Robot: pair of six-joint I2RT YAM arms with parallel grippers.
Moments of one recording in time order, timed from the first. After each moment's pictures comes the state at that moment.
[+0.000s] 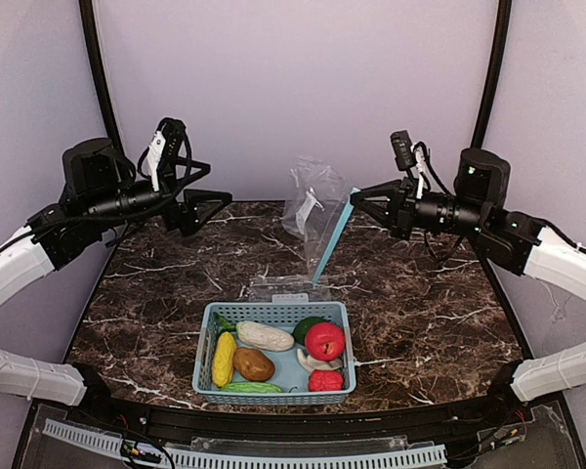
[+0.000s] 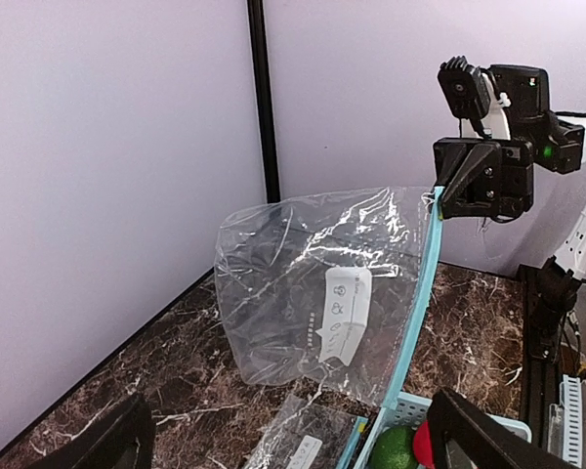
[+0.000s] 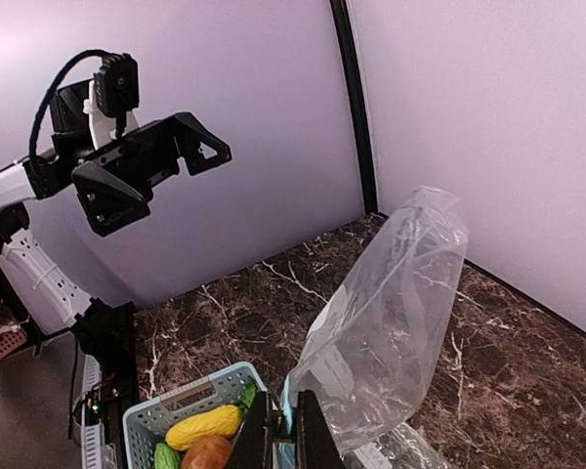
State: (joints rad) left arm -0.62 1.07 1.09 -0.14 0.40 0.10; right arm 0.71 1.12 0.99 0.07 -0.48 0.18
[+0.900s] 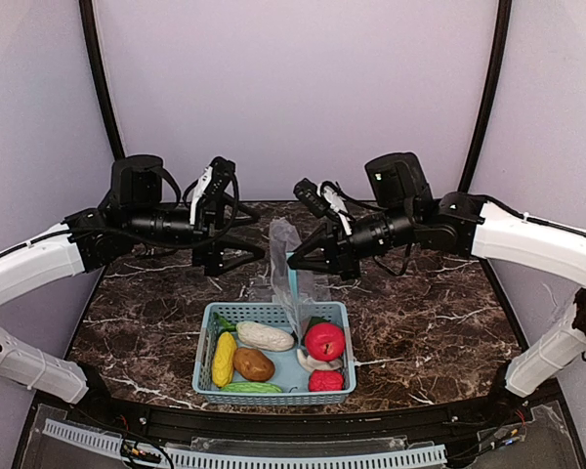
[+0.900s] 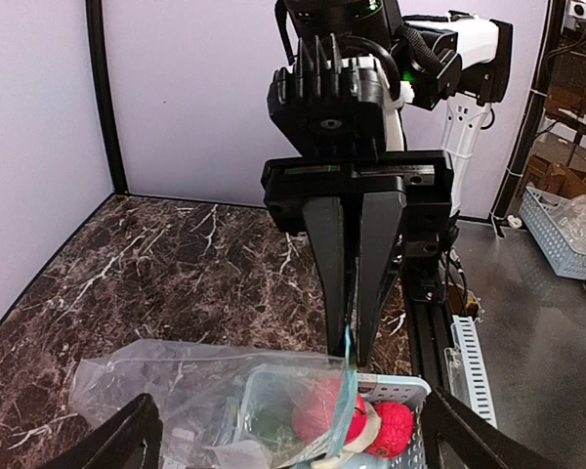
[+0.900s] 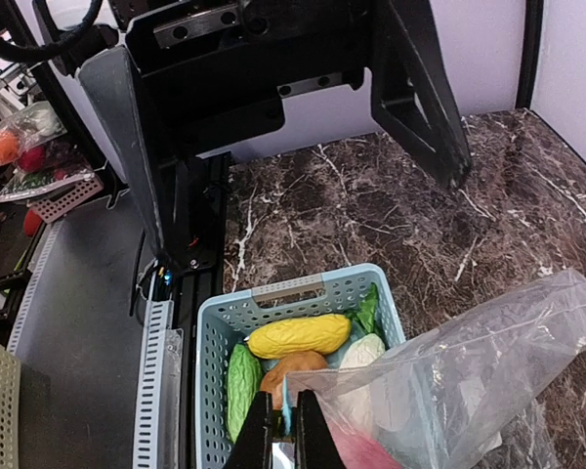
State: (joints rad) left arm -0.73 1.21 1.08 -0.15 0.67 0.13; right arm 0.93 1.45 1.30 -0.34 -0.60 -0.04
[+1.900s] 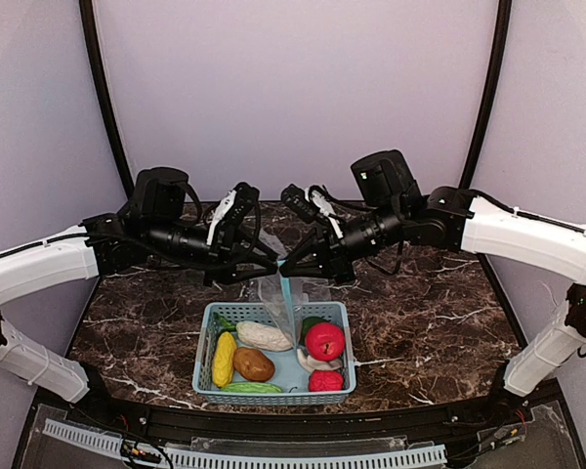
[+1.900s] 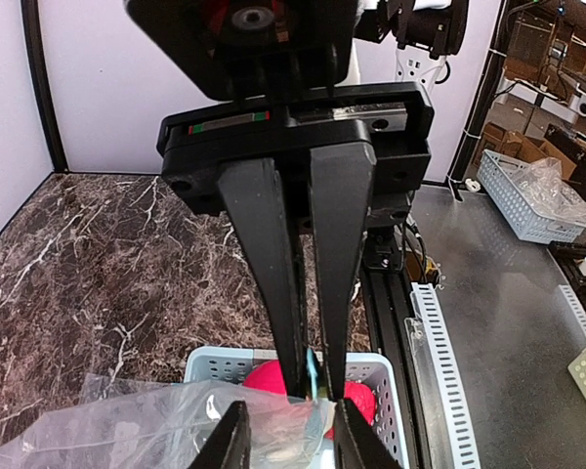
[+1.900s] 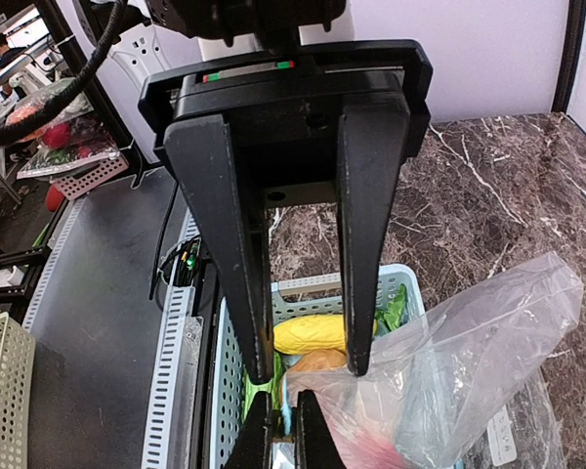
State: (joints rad) left arm -0.81 1.28 1.08 -0.19 0.73 0.16; right arm 0.96 1.52 1.38 -0.42 -0.67 -0.11
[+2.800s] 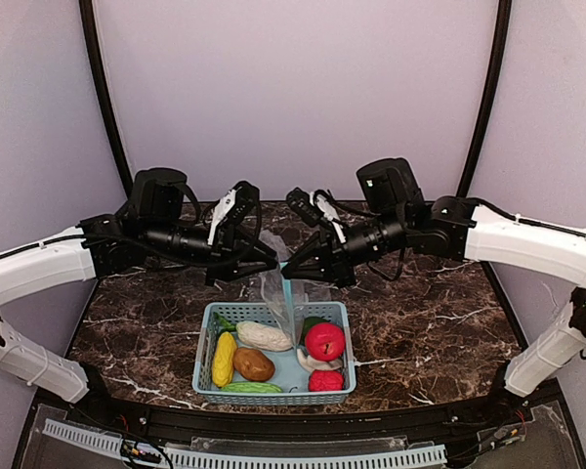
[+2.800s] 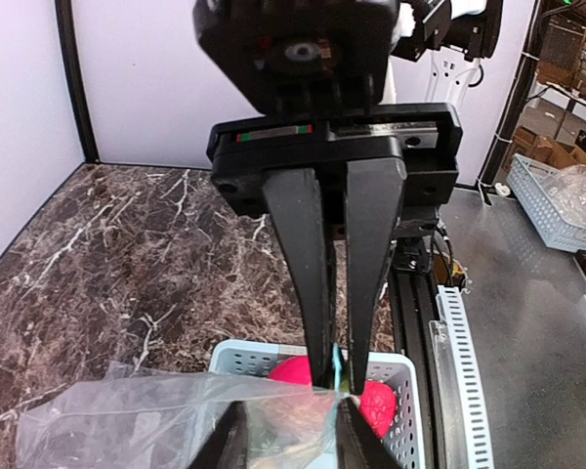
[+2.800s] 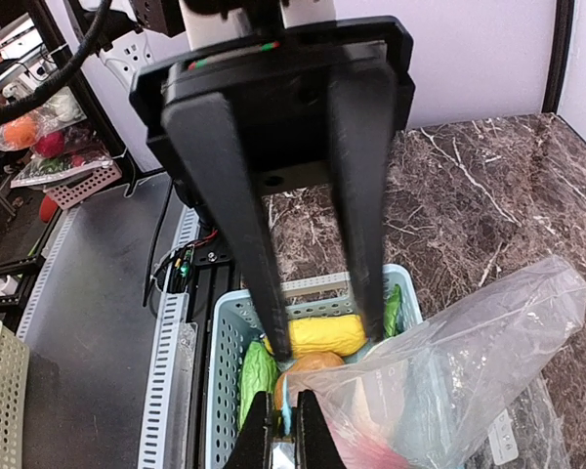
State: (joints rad) left arm -0.82 1.26 1.08 -0.20 0.64 0.16; right arm 0.96 1.48 1.30 -0.33 -0.65 -0.07
